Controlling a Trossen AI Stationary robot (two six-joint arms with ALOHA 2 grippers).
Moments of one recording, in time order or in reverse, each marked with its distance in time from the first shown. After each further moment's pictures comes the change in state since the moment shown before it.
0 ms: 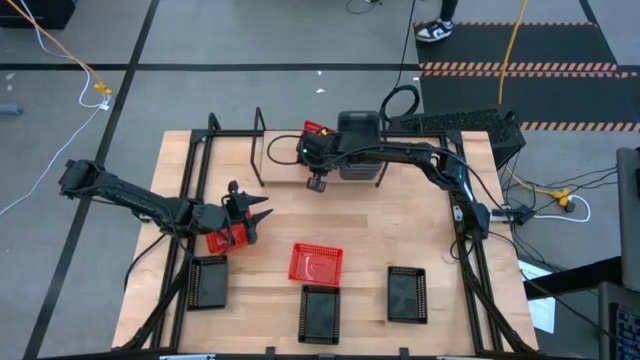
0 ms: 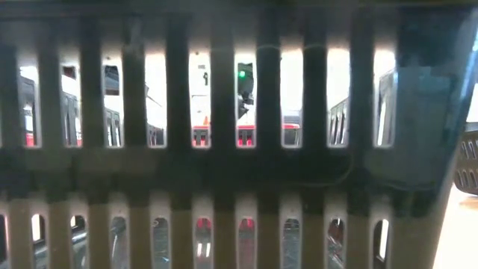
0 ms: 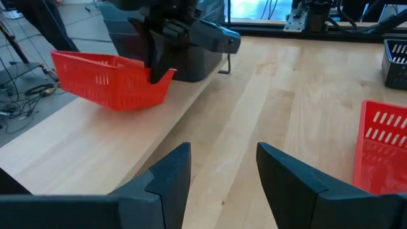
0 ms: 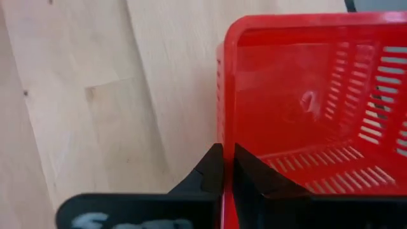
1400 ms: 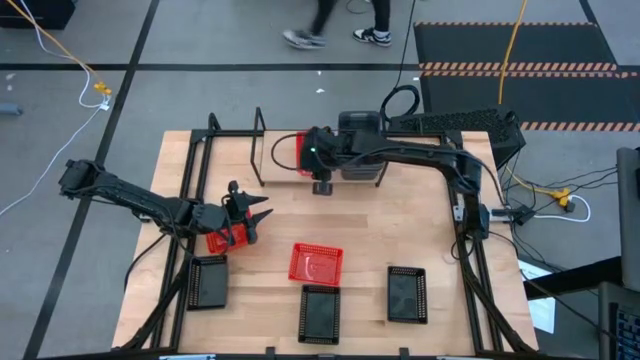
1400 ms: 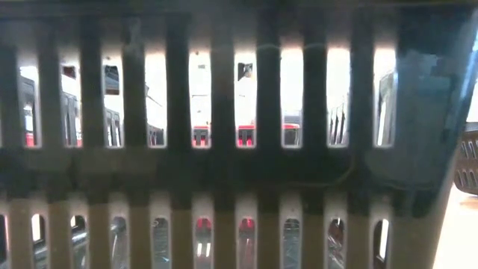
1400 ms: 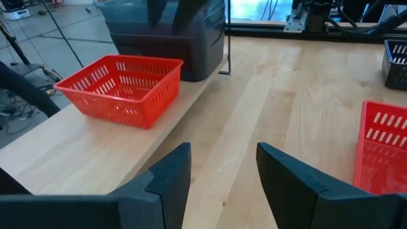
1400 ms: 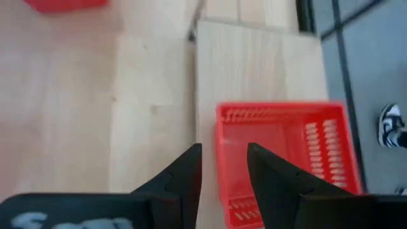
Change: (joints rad) left arm 0.002 0.000 0.000 0.002 0.000 0.004; right arm 0.067 -0.166 -0.003 -0.011 -0.057 -0.198
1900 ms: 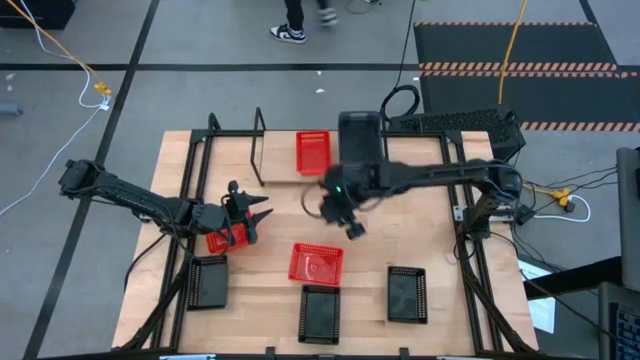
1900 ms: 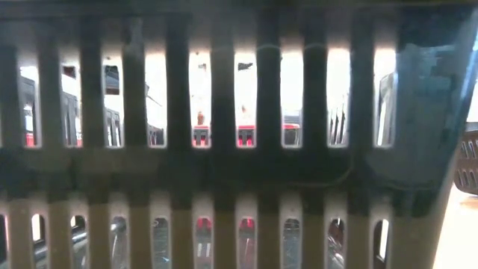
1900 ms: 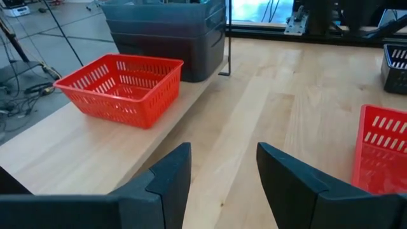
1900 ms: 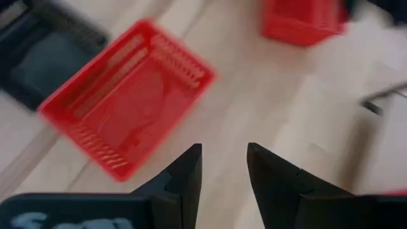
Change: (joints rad) left arm 0.000 0.000 0.000 0.004 0.000 -0.018; right arm 0.188 -0.267 -0.418 0.175 -0.339 -0.223
